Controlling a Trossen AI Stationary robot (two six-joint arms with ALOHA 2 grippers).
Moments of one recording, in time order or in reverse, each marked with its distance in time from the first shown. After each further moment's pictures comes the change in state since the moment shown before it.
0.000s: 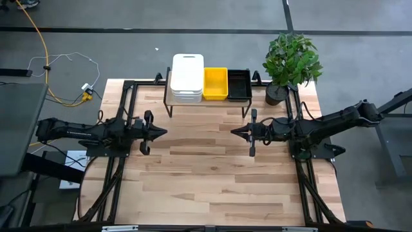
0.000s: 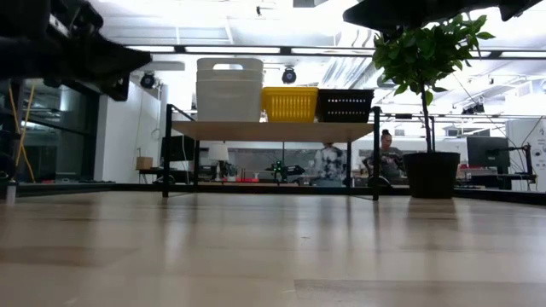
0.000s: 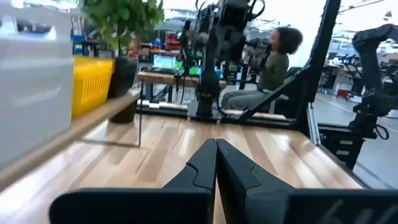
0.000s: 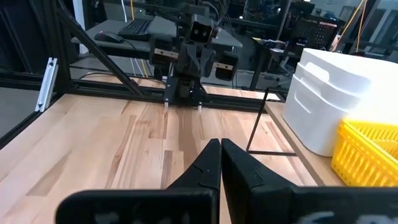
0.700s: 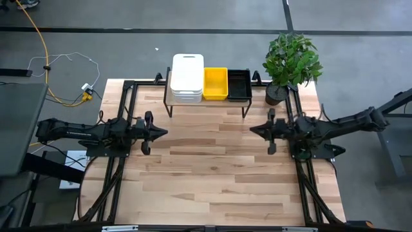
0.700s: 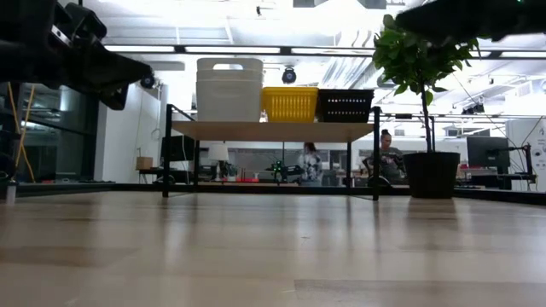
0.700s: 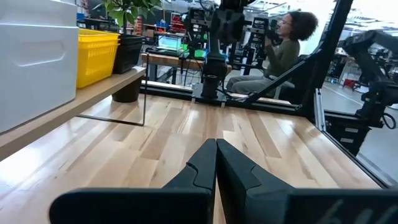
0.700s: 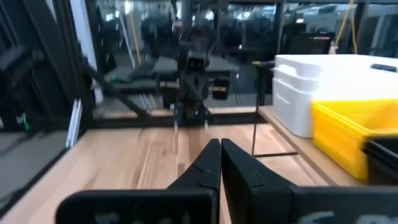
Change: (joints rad) left arm 0.010 -0.019 -0.010 -0.086 -0.006 -0.038; right arm -0.008 -0.411 -0.261 0.000 -0.027 0.113
